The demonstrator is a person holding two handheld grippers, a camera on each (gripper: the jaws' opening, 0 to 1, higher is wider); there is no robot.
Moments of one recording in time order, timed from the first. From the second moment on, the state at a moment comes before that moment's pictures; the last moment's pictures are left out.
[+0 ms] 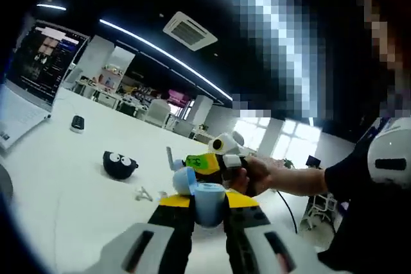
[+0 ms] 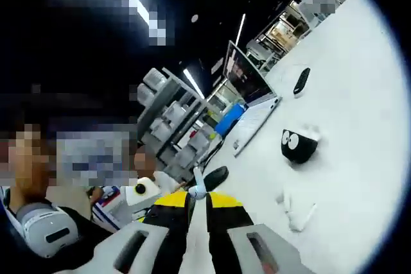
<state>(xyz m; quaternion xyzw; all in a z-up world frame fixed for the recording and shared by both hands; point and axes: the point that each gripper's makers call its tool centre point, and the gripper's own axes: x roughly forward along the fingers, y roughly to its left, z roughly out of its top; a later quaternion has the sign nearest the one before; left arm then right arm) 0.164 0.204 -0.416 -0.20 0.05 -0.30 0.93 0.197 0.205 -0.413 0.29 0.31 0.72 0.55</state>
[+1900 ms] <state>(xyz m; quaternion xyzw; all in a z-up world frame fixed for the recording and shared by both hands) 0.175 0.207 -0.428 0.35 0.09 -0.05 0.93 0.195 0.179 -0.436 -0.61 0.09 0.63 0.47</state>
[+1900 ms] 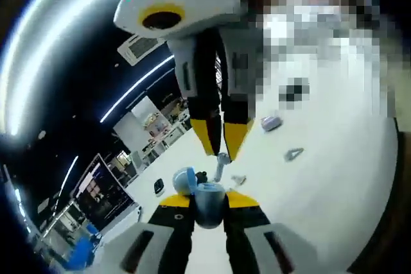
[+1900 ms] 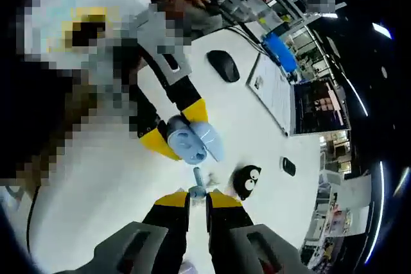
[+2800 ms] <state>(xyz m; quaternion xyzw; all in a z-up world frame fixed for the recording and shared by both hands) 0.181 0.215 -0.432 0.33 0.10 -0.05 0.94 0.187 0.194 -0.429 -0.54 0.24 0.65 0.48</state>
